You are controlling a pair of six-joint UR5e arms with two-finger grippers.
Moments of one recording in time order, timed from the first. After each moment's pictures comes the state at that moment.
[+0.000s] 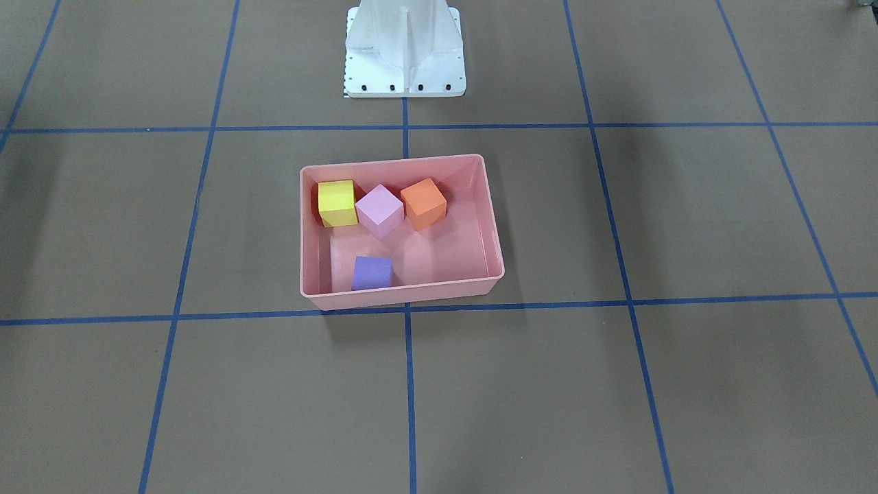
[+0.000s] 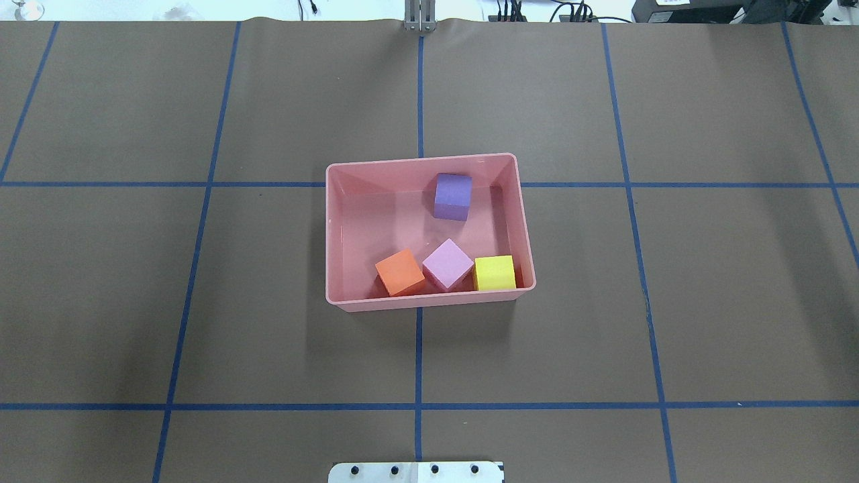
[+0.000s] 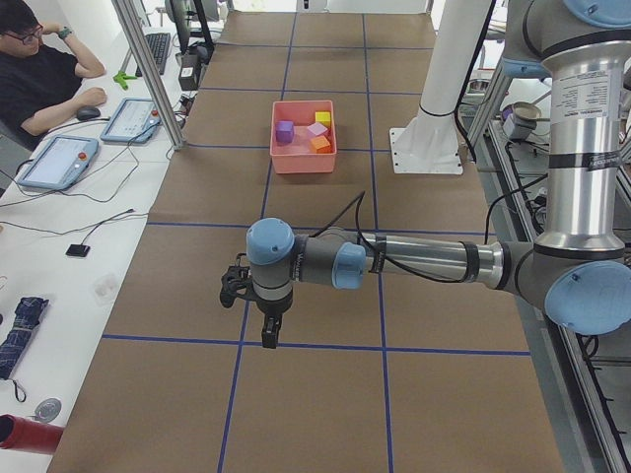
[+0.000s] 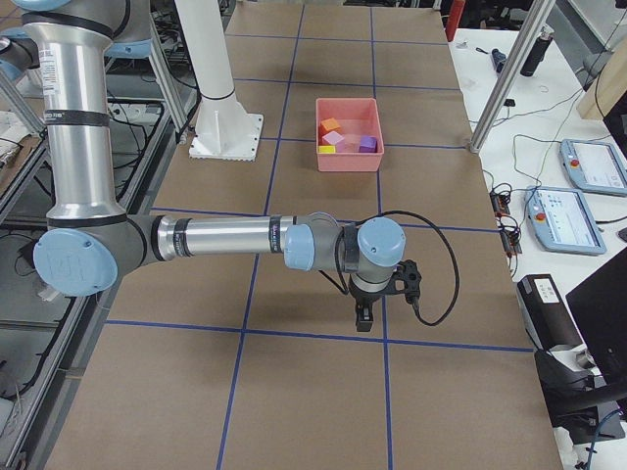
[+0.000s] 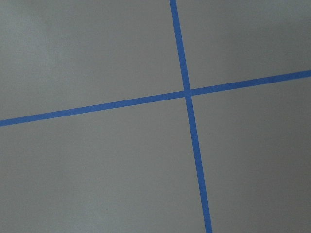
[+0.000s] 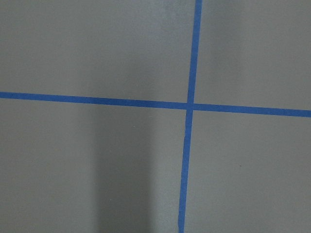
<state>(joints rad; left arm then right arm) -1.54 -1.51 -1.72 -1.59 -2.28 -0.04 1.58 -1.54 1.63 -1.67 2.40 -0.03</state>
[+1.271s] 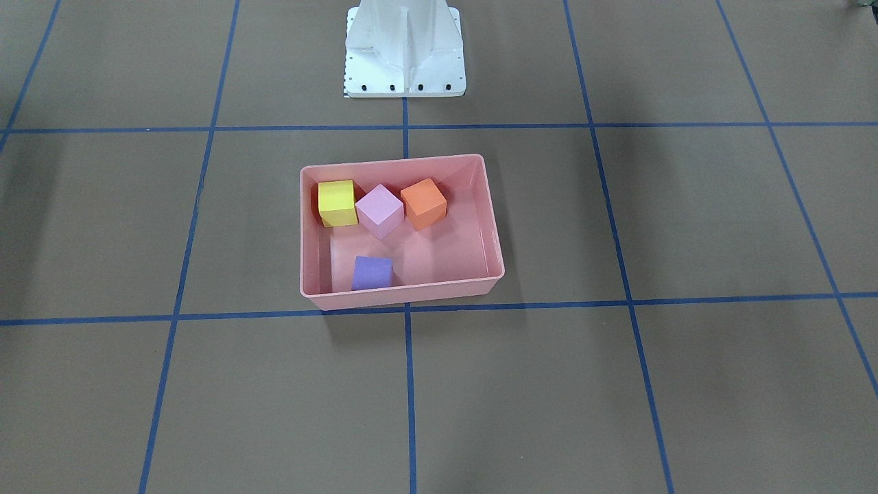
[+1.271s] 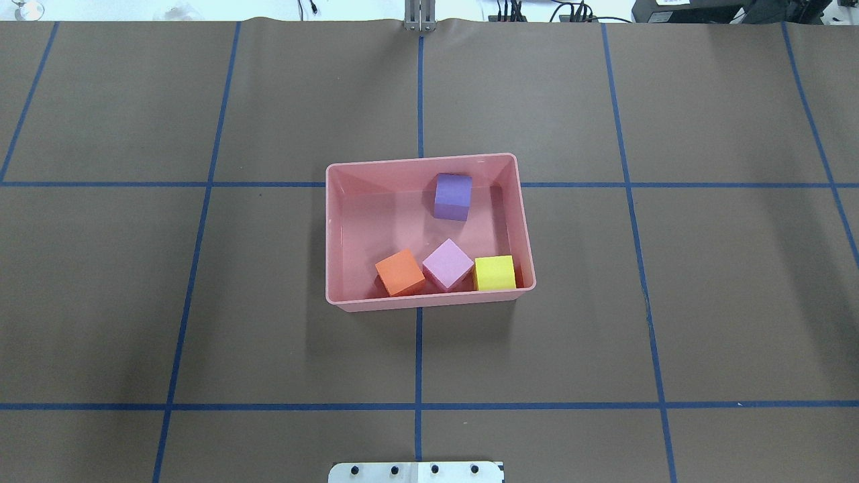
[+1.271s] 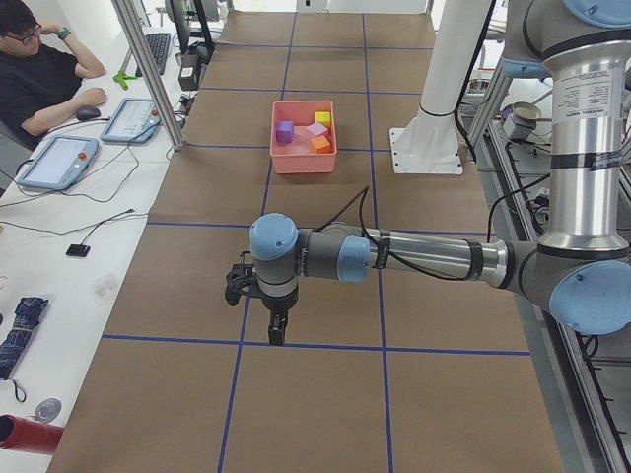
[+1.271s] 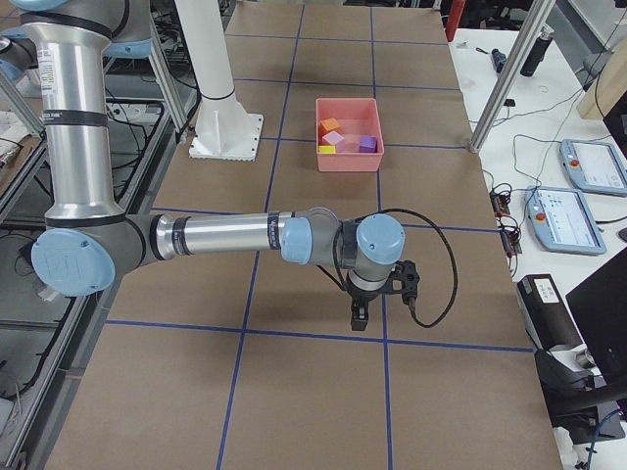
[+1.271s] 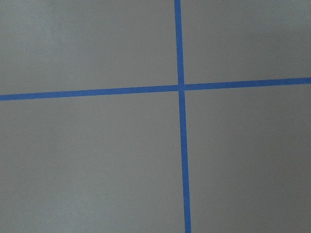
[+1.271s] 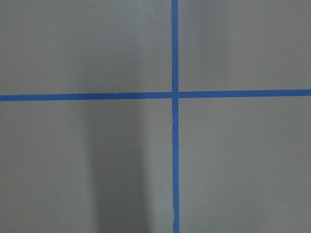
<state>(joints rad) -1.54 -1.48 -1.75 -1.56 -2.28 -0.03 1.59 -1.54 1.65 -1.74 2.40 -0.03</state>
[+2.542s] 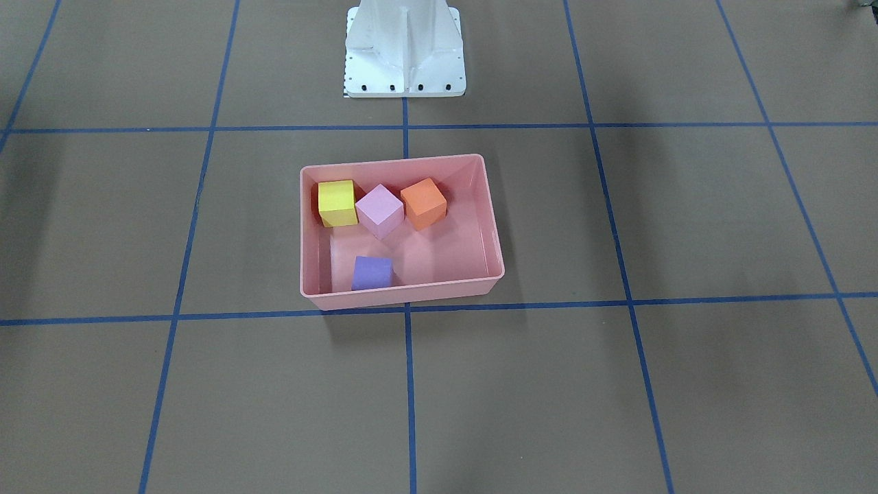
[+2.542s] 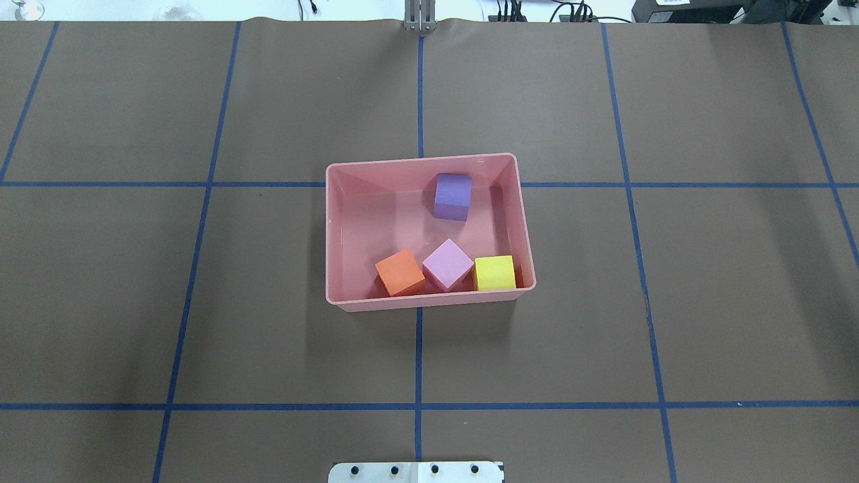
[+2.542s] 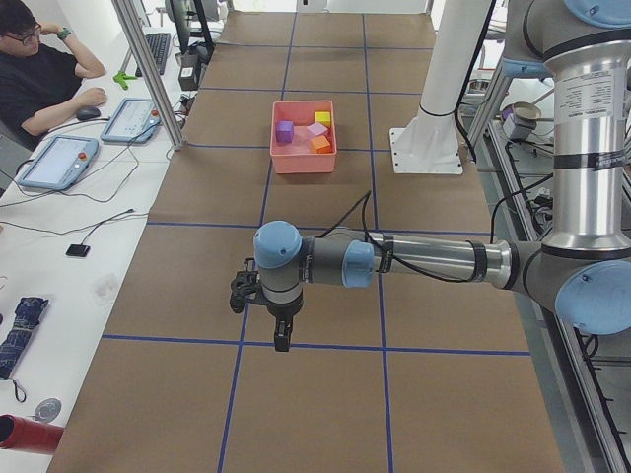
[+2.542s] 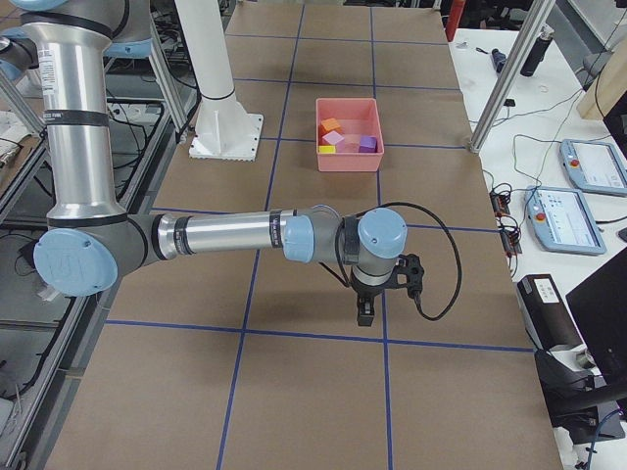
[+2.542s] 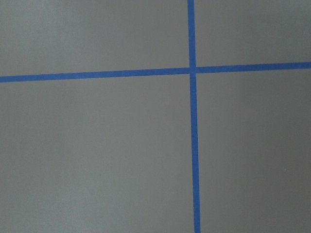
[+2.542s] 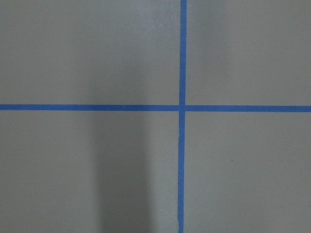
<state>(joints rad) -1.54 -1.47 -1.74 -1.56 -2.28 -0.02 1.59 -1.53 1.66 -1.70 2.40 -0.01</state>
